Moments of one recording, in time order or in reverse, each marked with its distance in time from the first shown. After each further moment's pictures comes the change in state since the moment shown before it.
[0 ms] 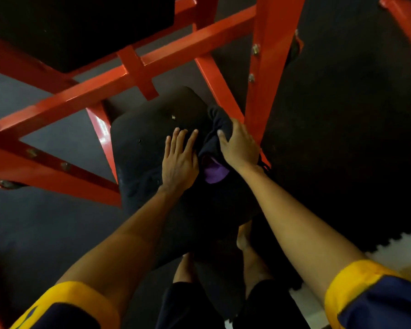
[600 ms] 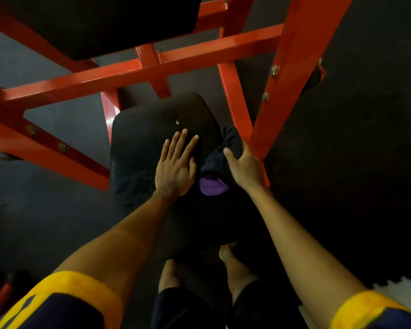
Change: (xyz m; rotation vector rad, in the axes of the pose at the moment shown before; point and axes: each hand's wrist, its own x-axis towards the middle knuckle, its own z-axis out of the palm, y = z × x) left_hand 0.005 0.012 0.012 0.066 0.040 -0.128; right_hand 0.014 0.022 -0.024 0.127 -0.185 0.049
